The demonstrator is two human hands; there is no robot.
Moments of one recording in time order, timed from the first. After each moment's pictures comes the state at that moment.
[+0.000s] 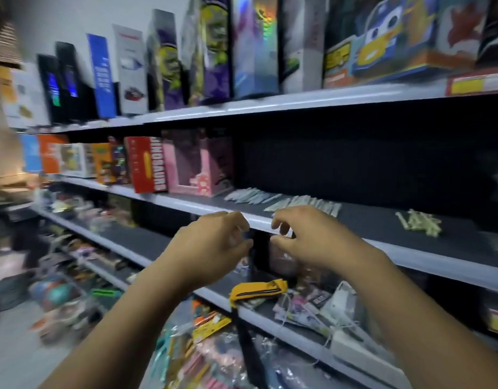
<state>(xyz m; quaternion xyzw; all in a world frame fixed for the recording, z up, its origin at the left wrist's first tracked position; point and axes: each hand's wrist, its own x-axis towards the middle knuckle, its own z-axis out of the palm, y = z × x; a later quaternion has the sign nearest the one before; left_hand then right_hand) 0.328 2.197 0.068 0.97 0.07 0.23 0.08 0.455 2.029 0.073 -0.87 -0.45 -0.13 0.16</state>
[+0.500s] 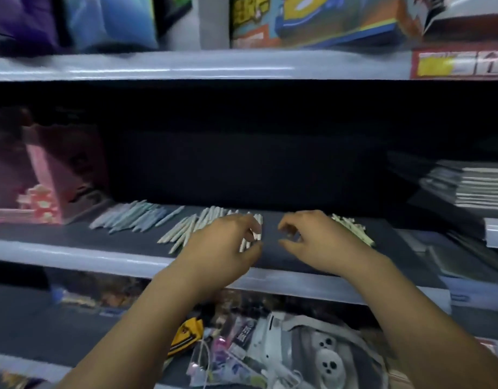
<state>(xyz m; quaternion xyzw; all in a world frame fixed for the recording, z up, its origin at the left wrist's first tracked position) 0.639 2.182 0.040 0.95 -0.17 0.20 0.17 0.682 1.977 0.051 -0.95 -0.25 -0.13 0.14</state>
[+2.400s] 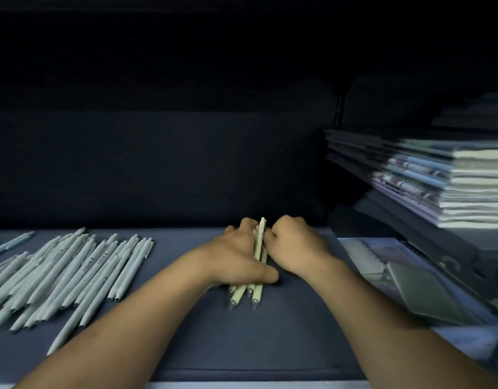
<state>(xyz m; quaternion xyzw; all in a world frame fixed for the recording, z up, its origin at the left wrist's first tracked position) 0.858 1.991 0.006 0.96 -0.15 -0.05 0.24 0.879 1.846 -0.009 -0.97 -0.03 -0.12 0.22</state>
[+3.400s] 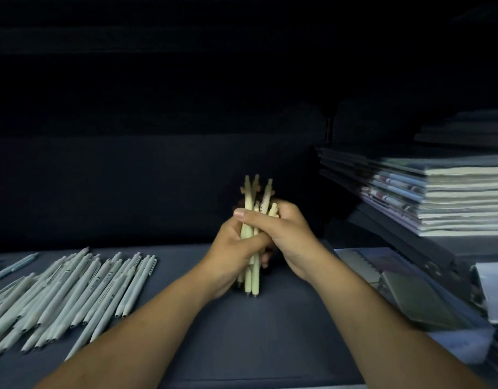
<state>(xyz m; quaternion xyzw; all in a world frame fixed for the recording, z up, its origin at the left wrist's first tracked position) 0.864 1.982 -0.001 0.68 -0.25 0.03 0.69 0.849 1.865 0.027 -0.71 -0.15 -0.09 0.69</state>
